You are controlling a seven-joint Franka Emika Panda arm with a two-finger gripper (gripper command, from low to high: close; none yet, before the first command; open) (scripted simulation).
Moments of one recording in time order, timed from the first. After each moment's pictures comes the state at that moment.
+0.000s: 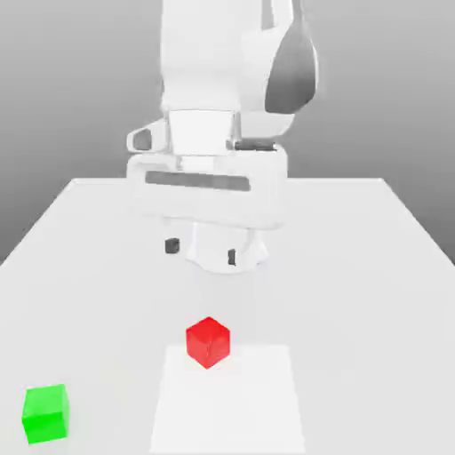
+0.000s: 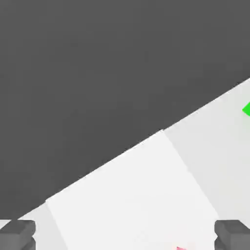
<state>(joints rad) -0.18 -0.29 0.11 -2.87 0.08 2.72 1.32</state>
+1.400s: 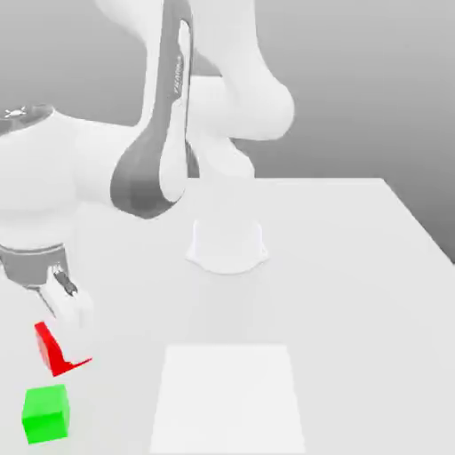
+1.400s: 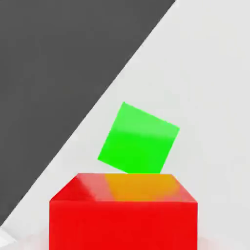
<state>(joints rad) -0.42 0.21 -0.07 -2.38 0.03 2.59 1.19</state>
